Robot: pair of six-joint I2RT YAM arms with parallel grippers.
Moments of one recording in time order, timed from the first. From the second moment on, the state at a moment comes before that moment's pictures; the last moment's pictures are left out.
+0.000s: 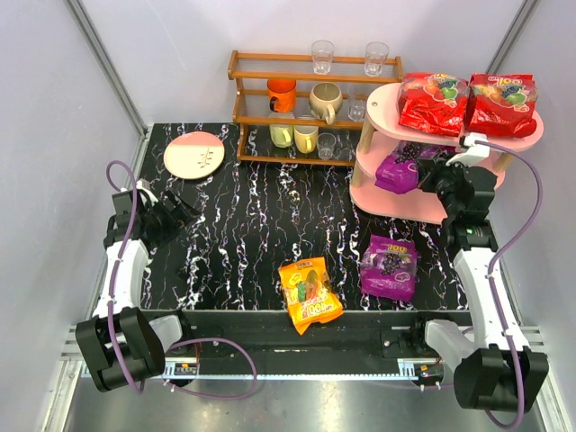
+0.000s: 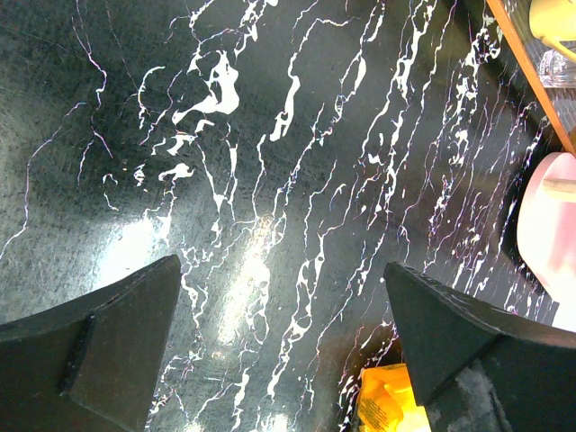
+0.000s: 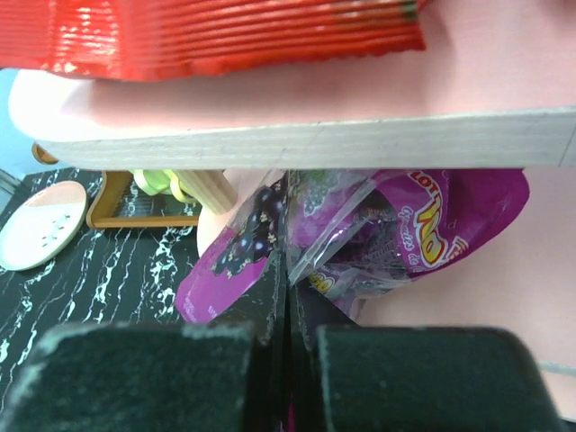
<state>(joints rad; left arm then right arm) 0.30 1.09 0.74 -0.46 0.41 -0.49 -0.06 0.95 0.84 0.05 -0.19 0.28</state>
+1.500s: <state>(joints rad) 0.30 1.09 0.74 -0.45 0.42 -0.49 -0.14 0.67 0.73 0.05 -0.20 0.45</state>
